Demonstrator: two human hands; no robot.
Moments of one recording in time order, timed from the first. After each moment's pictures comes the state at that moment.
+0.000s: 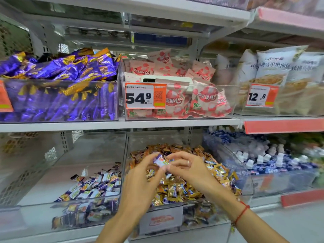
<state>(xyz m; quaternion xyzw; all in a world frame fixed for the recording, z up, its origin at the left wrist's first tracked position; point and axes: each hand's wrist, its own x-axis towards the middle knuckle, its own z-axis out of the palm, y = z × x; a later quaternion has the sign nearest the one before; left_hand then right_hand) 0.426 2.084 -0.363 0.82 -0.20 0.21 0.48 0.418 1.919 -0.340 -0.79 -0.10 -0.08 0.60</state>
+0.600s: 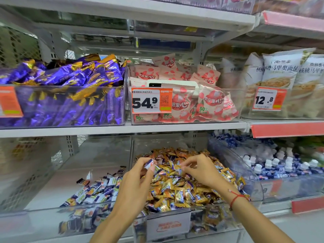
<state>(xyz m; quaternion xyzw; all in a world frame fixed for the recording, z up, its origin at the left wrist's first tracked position) 0.436 2.107 -0.362 0.82 -0.18 0.17 0.52 0.475 1.889 -0.357 -0.95 -0.01 -0.14 0.28</state>
